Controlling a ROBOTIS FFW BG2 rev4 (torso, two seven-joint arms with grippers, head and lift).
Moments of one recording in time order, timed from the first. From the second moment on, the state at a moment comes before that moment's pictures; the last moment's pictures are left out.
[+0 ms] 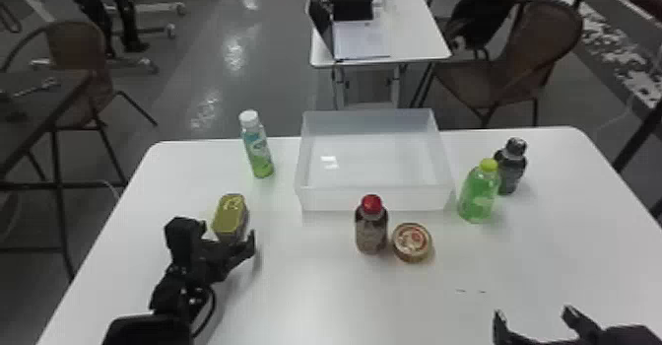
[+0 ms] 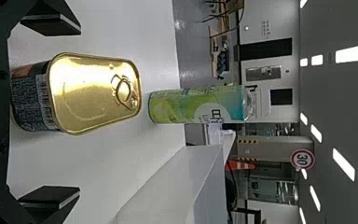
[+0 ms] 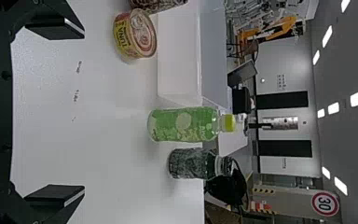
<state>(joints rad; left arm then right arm) -0.10 0.06 0.28 -0.98 -0.12 -0.26 -0.37 0.56 -0.05 -0.04 -1.82 -0.06 0.01 0.19</state>
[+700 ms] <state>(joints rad) -0.21 0.10 0.31 -0.84 -0.21 -0.26 -0.40 0.55 -0.05 -0.04 -1.80 -0.07 0.02 0.21</state>
